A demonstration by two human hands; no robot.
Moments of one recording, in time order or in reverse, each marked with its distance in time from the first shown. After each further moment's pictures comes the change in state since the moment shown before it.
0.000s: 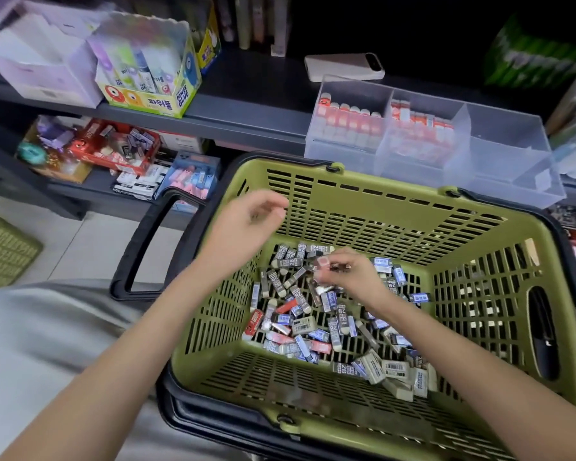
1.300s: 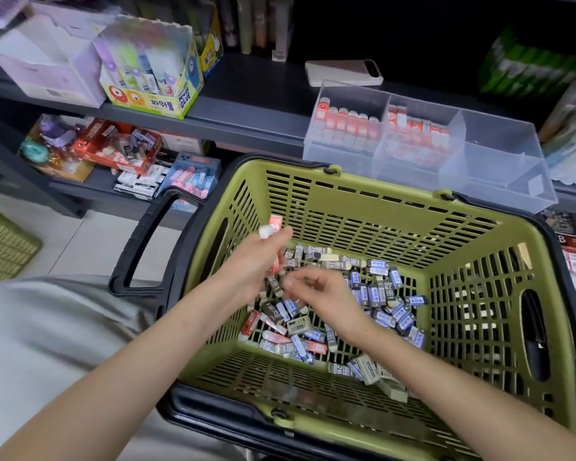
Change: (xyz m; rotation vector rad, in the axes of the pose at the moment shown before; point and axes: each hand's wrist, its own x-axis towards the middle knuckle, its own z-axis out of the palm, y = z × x) left_hand -0.010 -0.001 0.037 -0.601 -0.030 -0.659; right_hand -0.037 -0.035 0.043 0.235 -0.106 -0.133
